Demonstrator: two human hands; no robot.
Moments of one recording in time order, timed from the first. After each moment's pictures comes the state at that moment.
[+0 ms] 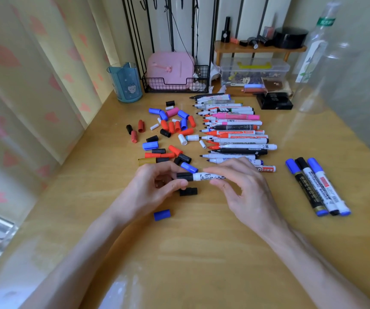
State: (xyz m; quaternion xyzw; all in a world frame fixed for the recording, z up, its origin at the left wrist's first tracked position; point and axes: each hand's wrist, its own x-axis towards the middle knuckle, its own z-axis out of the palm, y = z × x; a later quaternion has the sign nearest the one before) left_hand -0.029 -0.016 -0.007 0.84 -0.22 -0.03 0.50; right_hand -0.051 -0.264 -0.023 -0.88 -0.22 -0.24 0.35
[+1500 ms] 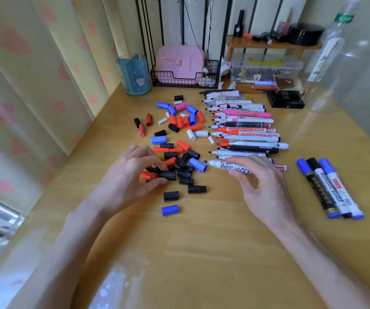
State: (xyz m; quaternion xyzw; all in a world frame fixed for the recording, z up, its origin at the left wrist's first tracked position) left_hand -0.021 0.039 -0.008 0.94 -0.25 0.11 0.22; right_hand -0.047 -0.270 -0.026 -0.90 -0.13 -0.24 0.35
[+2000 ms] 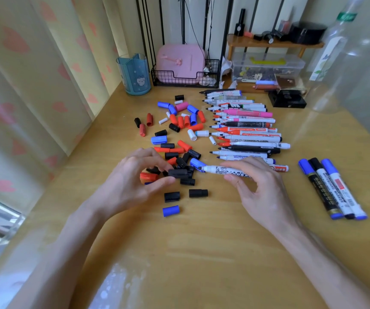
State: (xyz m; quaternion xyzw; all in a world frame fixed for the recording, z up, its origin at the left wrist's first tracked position) left_hand -0.024 0.034 -0.005 0.90 -0.25 0.07 0.34; right_hand -0.049 -0.267 -0.026 -0.89 -0.17 -0.21 0.37
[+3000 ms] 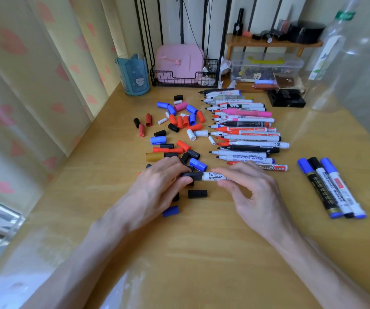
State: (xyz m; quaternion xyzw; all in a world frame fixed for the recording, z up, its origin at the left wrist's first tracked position) left_hand -0.036 -0.007 -0.013 0.90 -0.32 0.12 0.28; right_hand -0.058 -0.258 -0.026 -0.87 -0.23 -0.24 0.36
